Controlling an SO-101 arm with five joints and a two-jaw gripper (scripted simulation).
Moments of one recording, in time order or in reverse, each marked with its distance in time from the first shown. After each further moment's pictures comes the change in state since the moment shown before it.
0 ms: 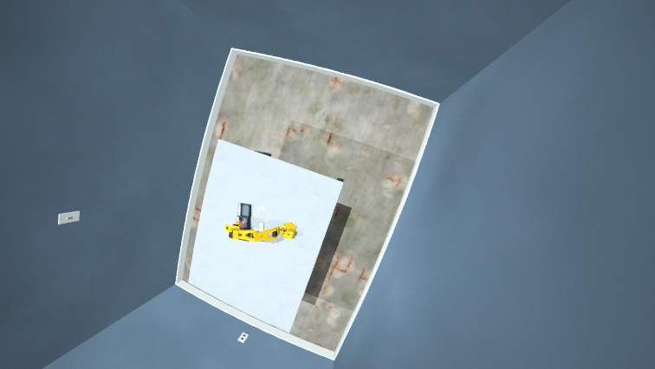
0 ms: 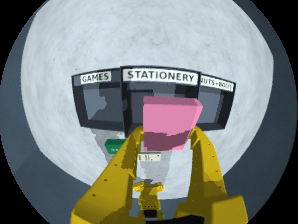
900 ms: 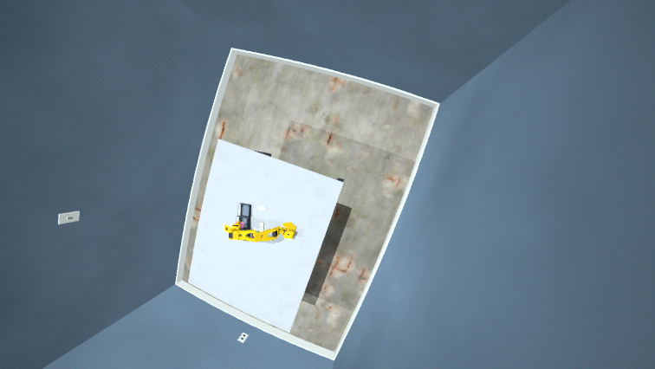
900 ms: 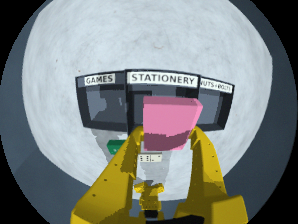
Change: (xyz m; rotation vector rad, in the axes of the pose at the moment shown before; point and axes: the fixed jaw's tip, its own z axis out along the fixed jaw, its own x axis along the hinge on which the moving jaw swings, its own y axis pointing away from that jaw) arm -0.003 0.003 -0.004 -0.003 -0.022 -0.001
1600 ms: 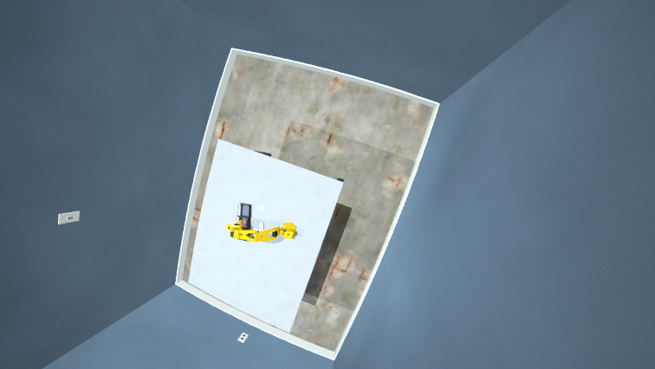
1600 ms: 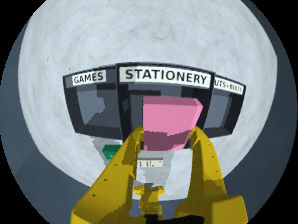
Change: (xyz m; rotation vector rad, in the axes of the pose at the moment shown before) arm 0.008 0.000 0.022 0.002 0.041 0.001
